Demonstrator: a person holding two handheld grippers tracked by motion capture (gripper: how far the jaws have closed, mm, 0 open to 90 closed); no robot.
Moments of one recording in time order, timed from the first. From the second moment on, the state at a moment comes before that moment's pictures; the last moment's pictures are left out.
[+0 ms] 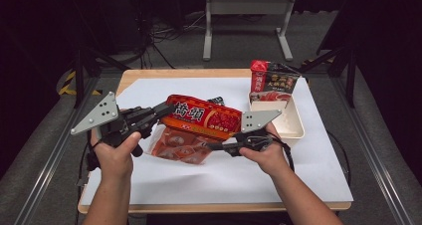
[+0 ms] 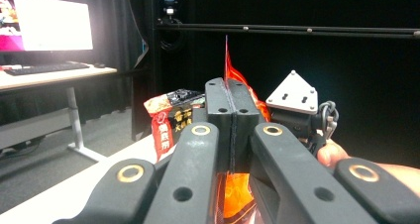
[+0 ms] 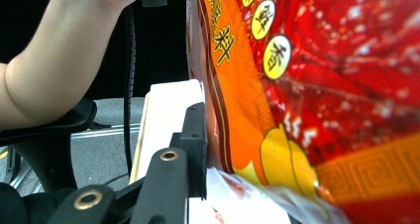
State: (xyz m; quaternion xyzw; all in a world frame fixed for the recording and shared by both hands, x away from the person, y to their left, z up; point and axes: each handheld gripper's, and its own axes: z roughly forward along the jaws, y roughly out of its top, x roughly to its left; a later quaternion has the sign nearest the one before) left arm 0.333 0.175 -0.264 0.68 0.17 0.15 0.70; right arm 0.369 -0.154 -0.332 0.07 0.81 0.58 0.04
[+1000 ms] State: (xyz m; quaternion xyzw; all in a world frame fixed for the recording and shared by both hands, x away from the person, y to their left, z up) left arm 0.356 0.184 -0.279 0.70 0.26 0.19 0.63; right arm 0.381 -0.212 -0.273 0.16 0.84 0.51 0.09
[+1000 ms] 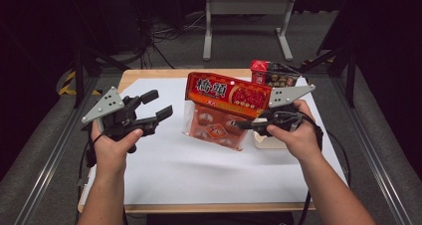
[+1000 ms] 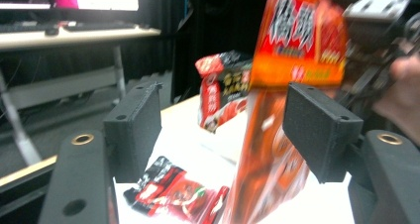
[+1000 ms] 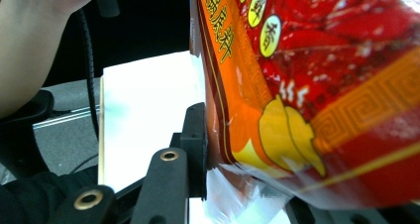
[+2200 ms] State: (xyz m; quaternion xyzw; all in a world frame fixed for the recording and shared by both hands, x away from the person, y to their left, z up) left arm 0.398 0.196 -0.325 0.73 0.33 0.19 0.57; right arm 0.413 -0.279 -0.225 0.23 0.83 0.47 0.17
